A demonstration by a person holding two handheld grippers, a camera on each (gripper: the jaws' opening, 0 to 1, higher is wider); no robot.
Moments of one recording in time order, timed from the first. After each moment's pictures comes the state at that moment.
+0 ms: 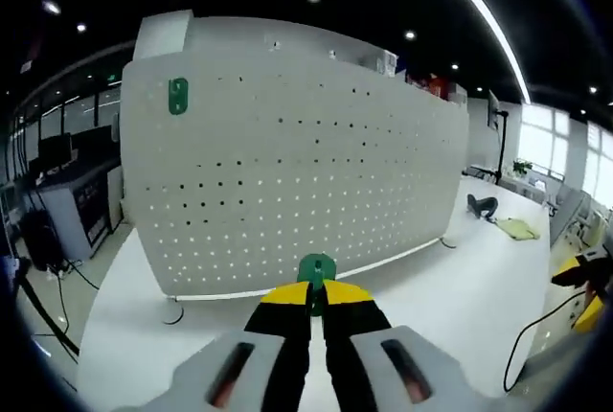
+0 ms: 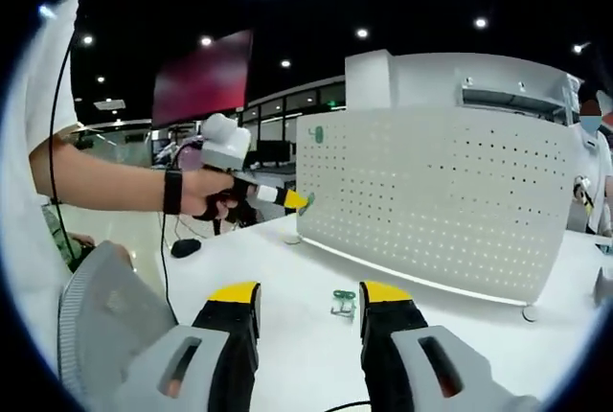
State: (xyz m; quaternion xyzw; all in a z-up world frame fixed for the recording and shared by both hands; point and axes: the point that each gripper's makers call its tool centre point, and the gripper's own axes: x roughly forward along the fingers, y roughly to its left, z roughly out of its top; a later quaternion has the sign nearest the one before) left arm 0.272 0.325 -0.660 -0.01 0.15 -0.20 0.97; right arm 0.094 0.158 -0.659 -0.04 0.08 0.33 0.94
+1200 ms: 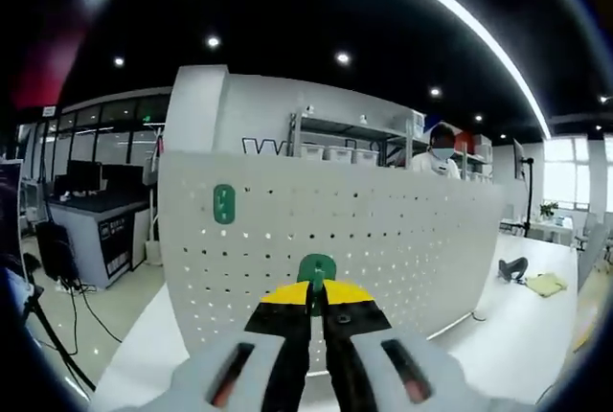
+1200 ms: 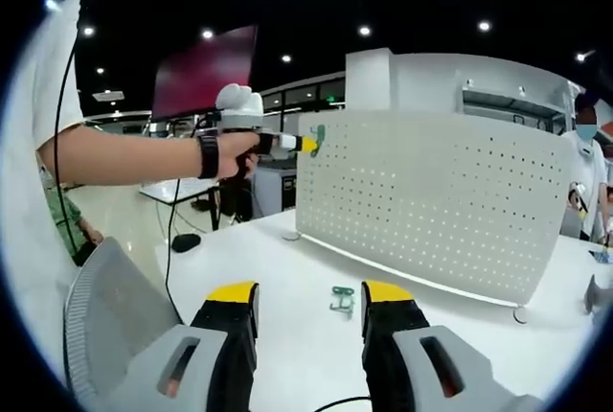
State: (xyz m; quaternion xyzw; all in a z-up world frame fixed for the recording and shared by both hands) left arm 0.318 0.352 -0.565 -0.05 0.01 -0.14 0.99; right arm 0.083 0.158 -0.655 -0.06 0.09 0.33 0.94
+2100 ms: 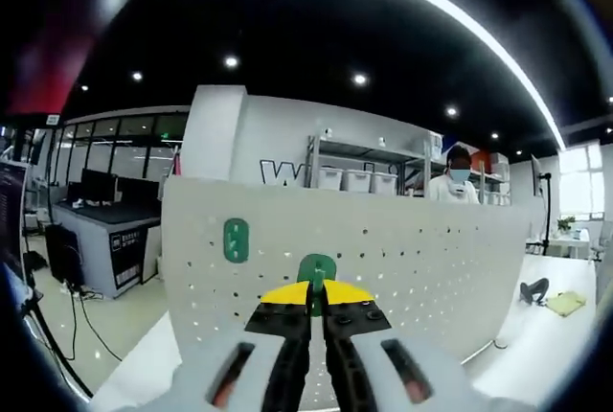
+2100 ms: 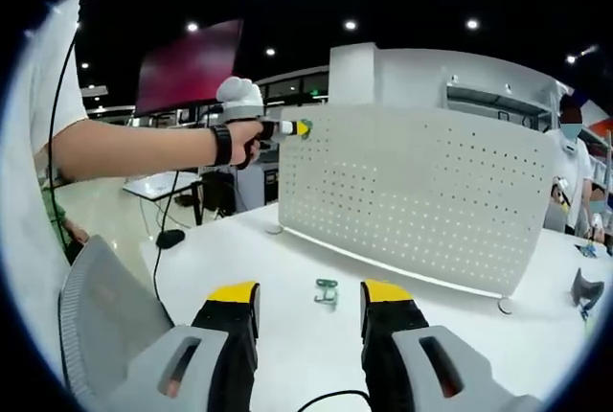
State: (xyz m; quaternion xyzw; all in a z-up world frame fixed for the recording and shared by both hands) left arm 0.363 0.365 -0.538 -0.06 -0.04 -0.09 0.99; right arm 0.086 0.144 -0.657 -0.07 0.10 0.28 0.95
